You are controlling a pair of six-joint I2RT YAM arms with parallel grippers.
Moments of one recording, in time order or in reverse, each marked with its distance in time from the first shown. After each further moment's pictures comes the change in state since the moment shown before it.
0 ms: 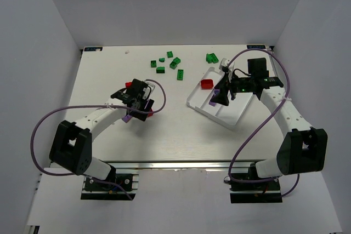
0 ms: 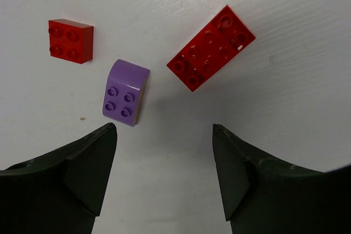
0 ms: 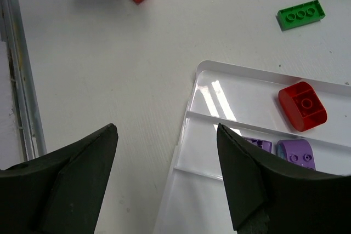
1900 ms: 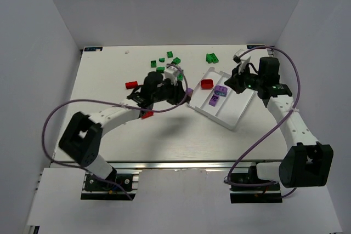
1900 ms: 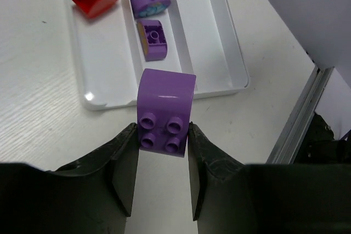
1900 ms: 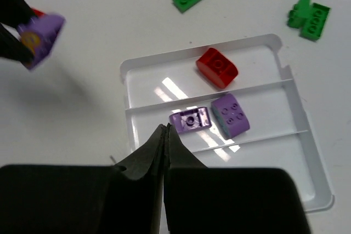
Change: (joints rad) left arm -0.136 0.036 -0.005 0.746 0.602 -0.362; right arm -0.051 -0.117 -0.073 0.217 0.289 0.291
